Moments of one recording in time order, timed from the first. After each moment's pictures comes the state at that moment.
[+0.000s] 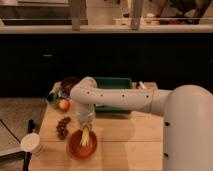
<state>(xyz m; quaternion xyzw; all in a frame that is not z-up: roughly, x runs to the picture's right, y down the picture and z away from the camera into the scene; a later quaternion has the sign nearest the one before) -0.103 0.211 0.749 -0.29 -0.33 -0.61 0.66</state>
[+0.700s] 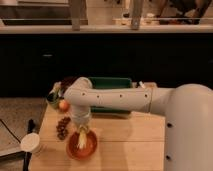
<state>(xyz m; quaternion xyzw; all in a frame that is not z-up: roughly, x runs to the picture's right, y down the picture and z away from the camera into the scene) -0.118 0.212 0.725 -0.28 -0.33 -0.63 0.65</state>
